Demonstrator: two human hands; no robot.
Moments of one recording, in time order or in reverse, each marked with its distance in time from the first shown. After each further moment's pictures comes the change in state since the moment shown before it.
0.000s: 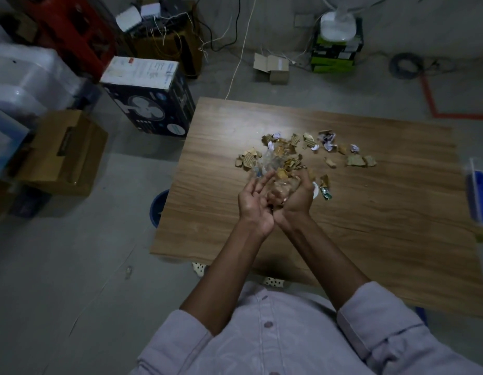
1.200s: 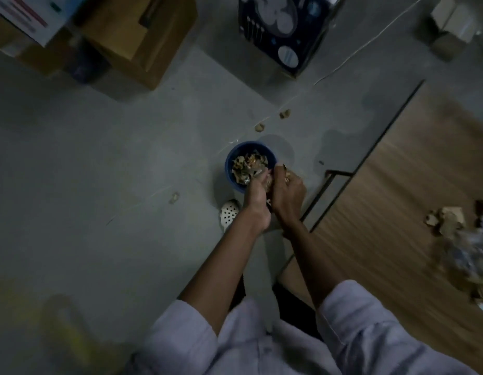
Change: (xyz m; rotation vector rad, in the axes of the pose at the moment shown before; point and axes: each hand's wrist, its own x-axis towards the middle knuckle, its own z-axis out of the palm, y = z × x) left_hand 0.132 0.292 -0.341 -0.250 0.356 -0.090; right_hand 0.093 0.424 0.217 -1.476 -0.173 -0.163
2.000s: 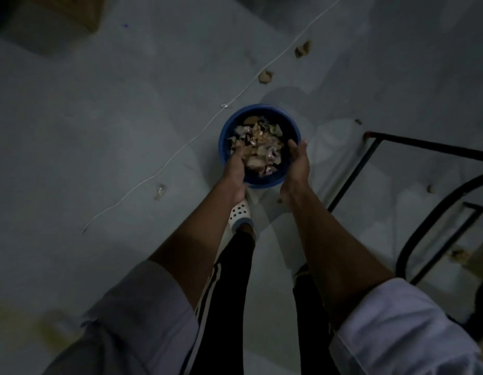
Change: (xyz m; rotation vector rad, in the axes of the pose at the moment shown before) left_hand 0.301 0.025 -0.081 0.361 0.195 -0.119; right_hand 0.208 0.184 0.168 0.567 -0.065 0.646
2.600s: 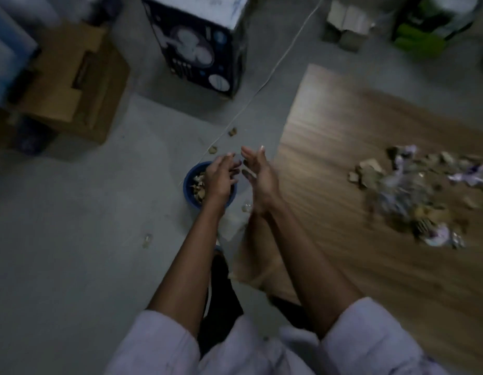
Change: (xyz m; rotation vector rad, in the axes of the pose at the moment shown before) left_hand -0.322 -0.063 0.112 0.293 -0.103 0.735; right_hand -0.310 -0.134 -0.181 0.107 -0.262 -0.405
